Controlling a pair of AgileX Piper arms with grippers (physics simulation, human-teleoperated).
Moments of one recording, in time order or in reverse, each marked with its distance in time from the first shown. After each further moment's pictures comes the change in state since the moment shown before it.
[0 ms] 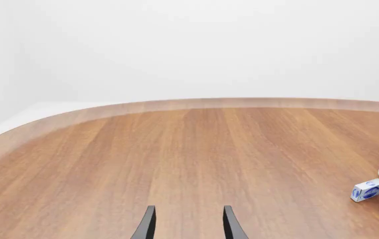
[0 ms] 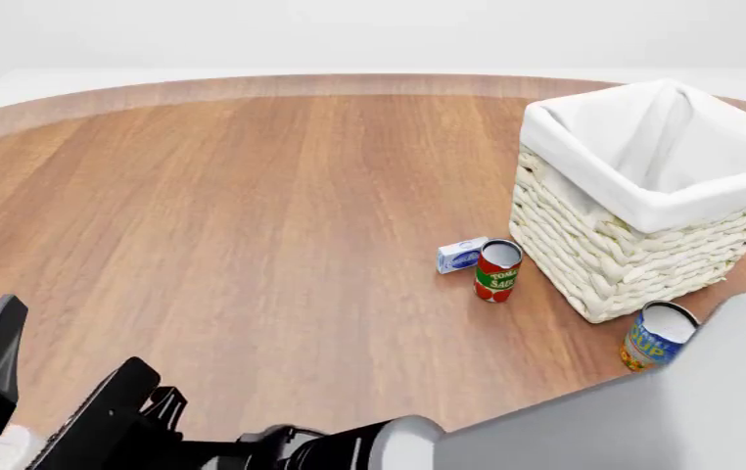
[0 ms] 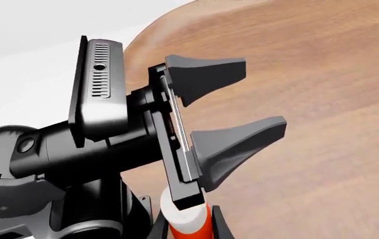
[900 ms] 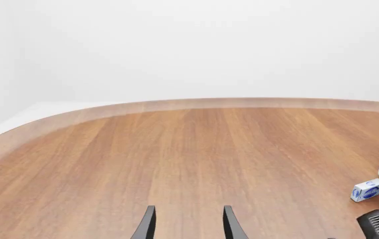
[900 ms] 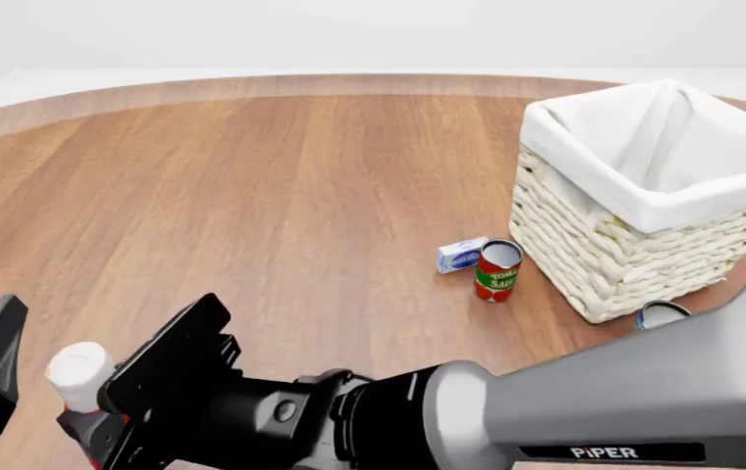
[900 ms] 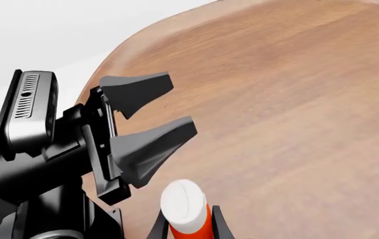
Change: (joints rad) left arm 0.000 0.000 0.000 0.000 0.000; right arm -0.107 -0.068 0.084 -0.064 0.053
